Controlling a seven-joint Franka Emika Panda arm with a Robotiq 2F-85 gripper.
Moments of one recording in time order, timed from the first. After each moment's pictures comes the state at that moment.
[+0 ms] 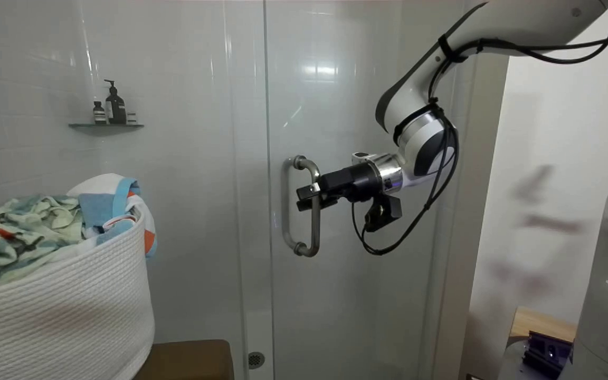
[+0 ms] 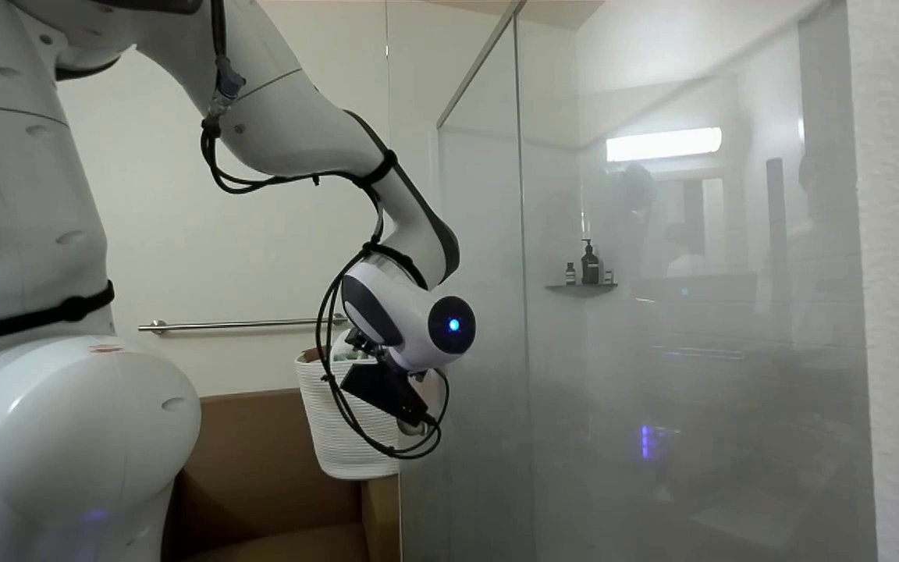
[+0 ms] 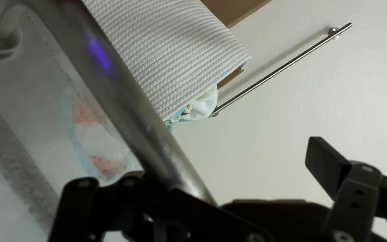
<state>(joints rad) -0.04 -0.26 -0.04 -2.69 1.75 2.03 -1.82</state>
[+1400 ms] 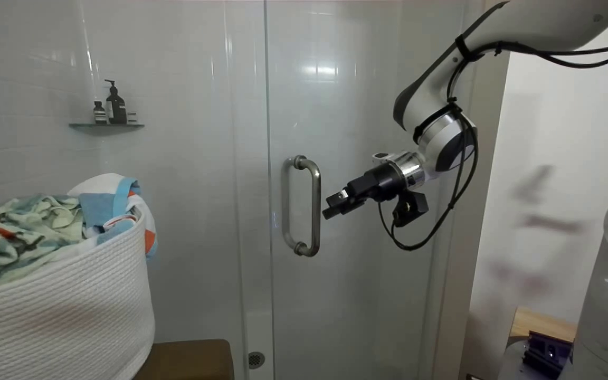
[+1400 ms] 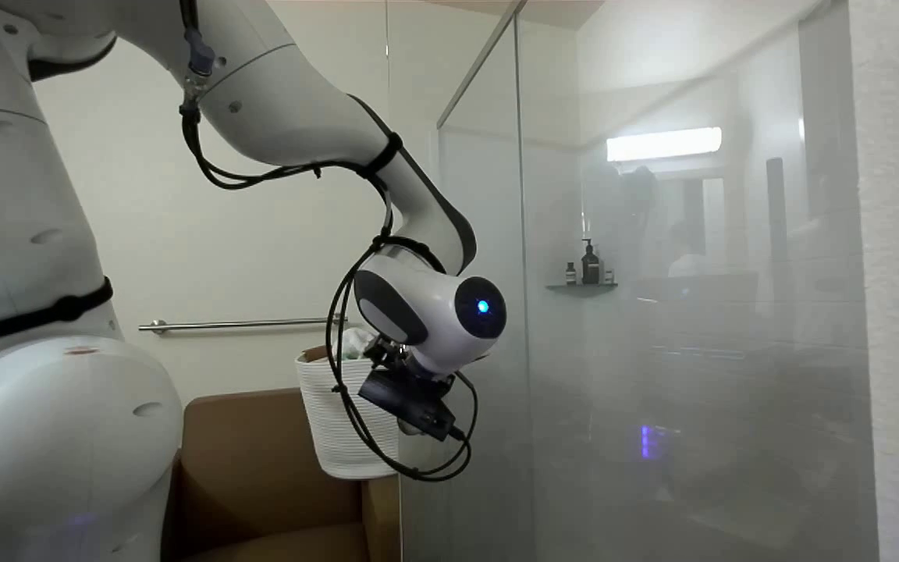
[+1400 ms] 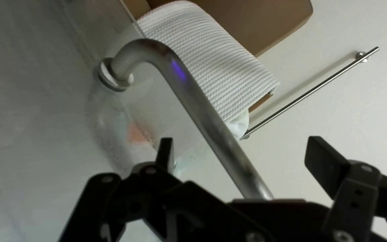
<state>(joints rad) -0.15 -0.31 -0.09 -2.73 1.52 2.07 -1.70</state>
